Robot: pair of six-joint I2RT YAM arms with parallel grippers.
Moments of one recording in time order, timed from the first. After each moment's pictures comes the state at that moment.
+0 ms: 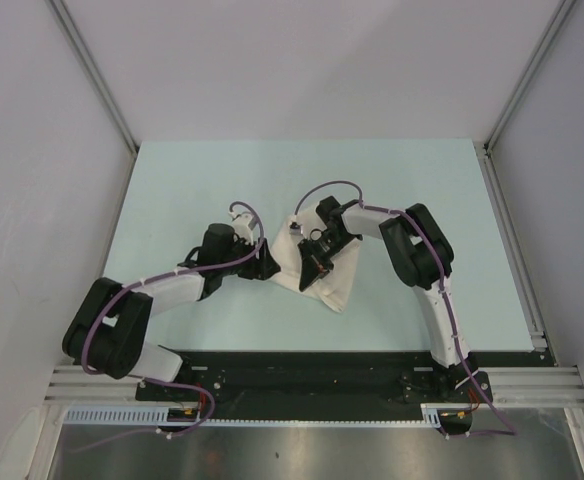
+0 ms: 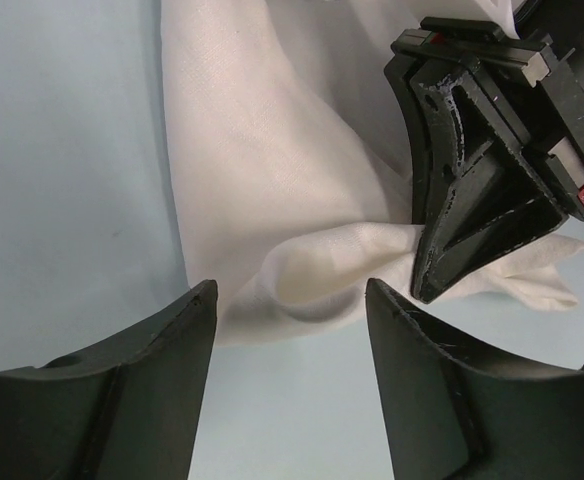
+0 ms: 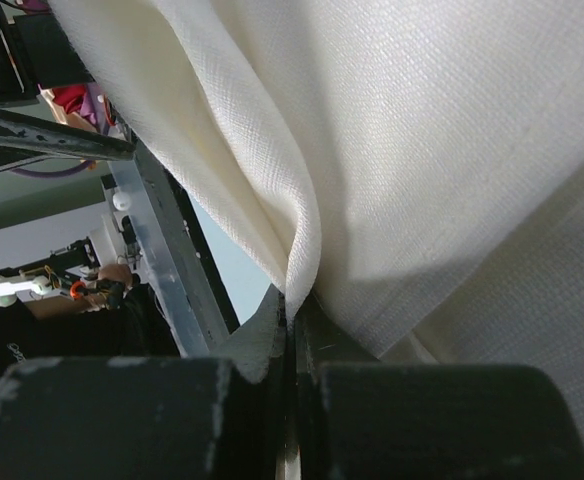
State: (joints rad) left arm -0.41 1.41 0.55 0.21 0.34 -0.33; right arm 0.56 2.28 1.55 -0.75 -1.01 -0.09
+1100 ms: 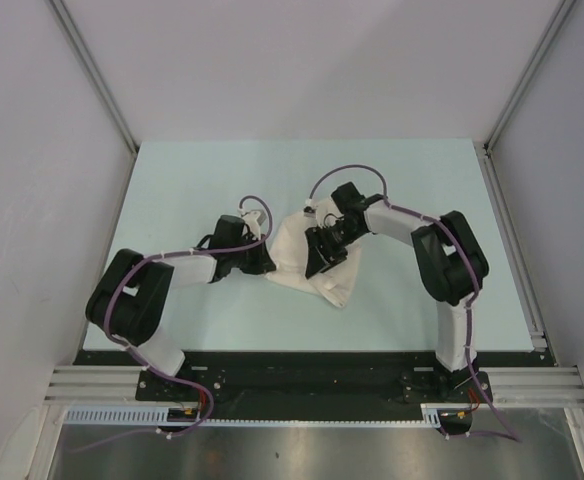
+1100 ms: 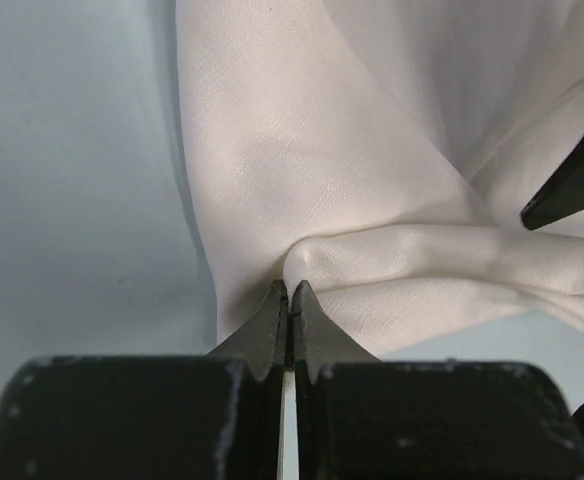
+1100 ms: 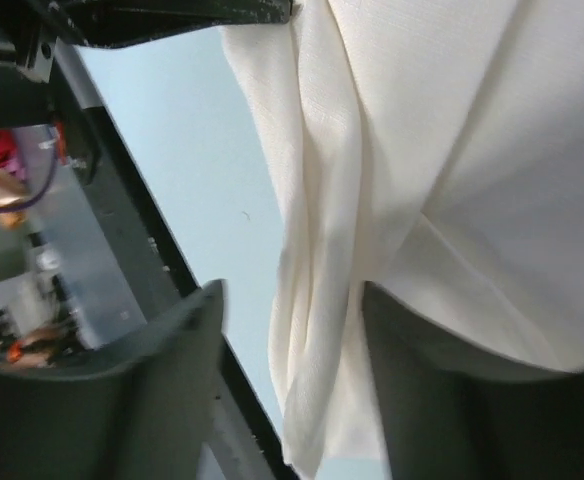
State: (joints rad) left arm -0.40 1.62 0.68 0.15 0.35 -0.33; right arm 0.52 2.06 1.42 -0.63 -0.85 -0.02
